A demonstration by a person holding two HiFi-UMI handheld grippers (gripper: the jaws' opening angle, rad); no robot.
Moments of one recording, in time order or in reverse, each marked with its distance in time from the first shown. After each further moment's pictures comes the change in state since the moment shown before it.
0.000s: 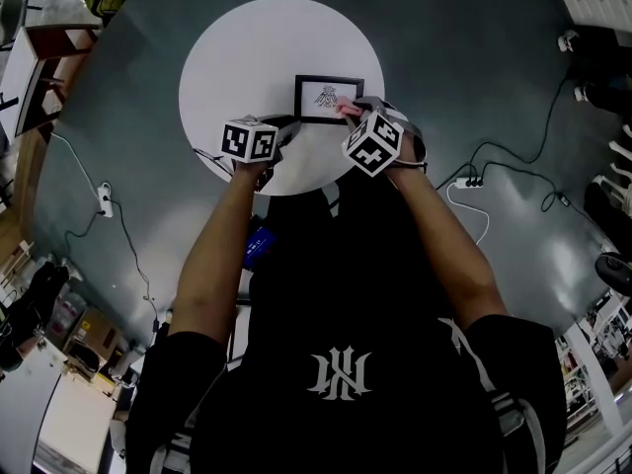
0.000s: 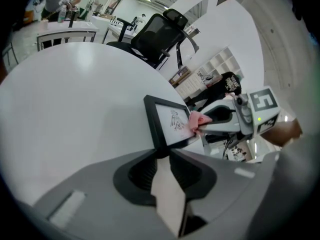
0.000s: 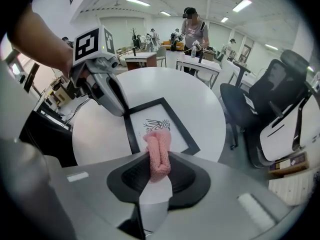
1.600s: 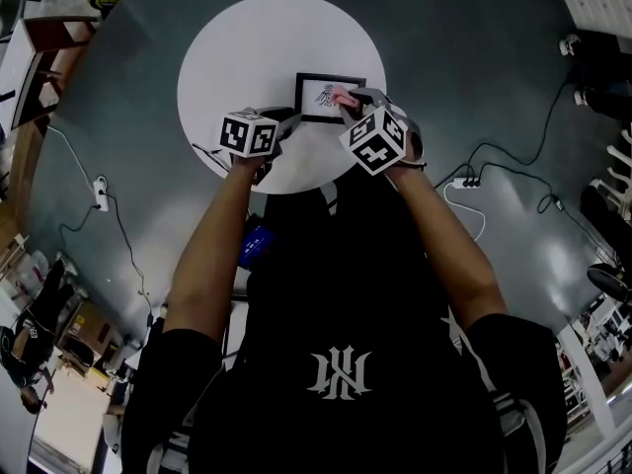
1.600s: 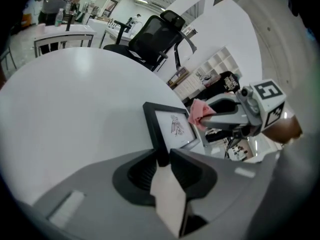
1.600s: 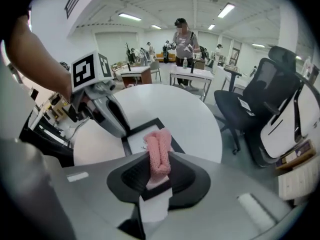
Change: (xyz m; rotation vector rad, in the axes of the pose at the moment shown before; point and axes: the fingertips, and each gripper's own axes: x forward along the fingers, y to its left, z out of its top) left arm -0.001 0.005 0.016 0.032 -0.013 0.001; right arm -0.012 -0.015 0.038 0.106 -0.136 -0.004
